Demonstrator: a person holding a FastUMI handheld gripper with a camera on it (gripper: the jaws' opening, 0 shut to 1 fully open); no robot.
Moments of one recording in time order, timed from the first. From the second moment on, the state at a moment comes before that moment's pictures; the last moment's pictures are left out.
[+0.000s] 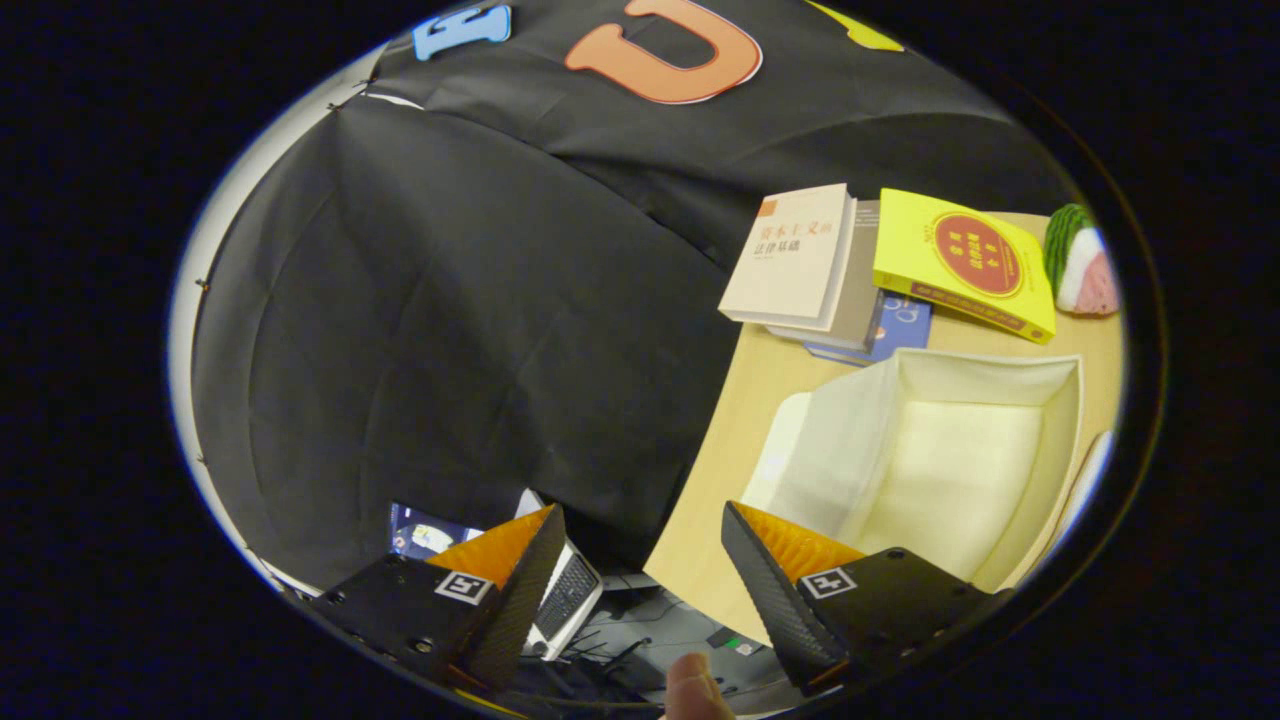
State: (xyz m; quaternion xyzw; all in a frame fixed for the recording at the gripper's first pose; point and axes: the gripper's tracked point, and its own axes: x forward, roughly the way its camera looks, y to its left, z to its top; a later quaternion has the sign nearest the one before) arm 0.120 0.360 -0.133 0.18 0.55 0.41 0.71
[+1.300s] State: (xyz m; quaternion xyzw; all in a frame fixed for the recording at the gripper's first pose) arm 0.148 -0.093 -0.373 -0.06 0.64 0.15 0.75
